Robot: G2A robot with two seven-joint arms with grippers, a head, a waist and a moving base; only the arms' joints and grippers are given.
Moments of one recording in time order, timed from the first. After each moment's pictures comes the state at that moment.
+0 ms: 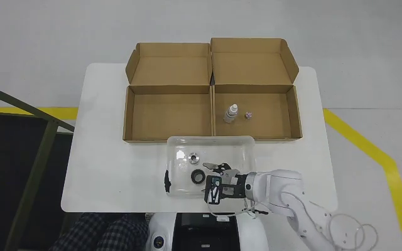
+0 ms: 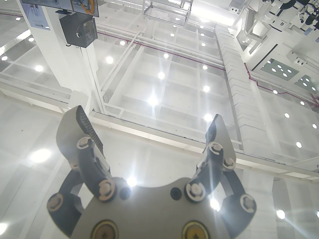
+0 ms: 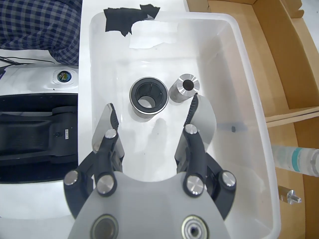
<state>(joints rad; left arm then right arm) -0.11 -0.30 -0.54 -1.19 3.07 0.29 0.07 -1.33 -1.08 1.00 -1.99 -1.45 -0.81 0.49</state>
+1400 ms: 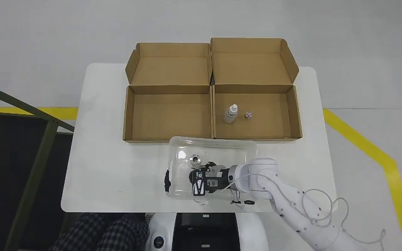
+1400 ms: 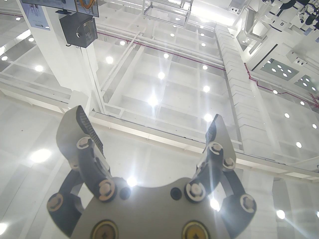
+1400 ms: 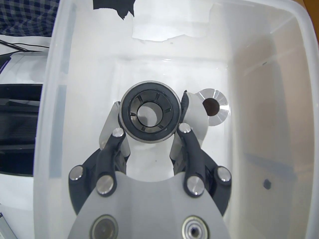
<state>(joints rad) -0.11 -0.30 -0.54 -1.19 3.07 0.29 0.07 -1.11 -1.14 0.81 -1.76 -1.39 -0.80 0.50</state>
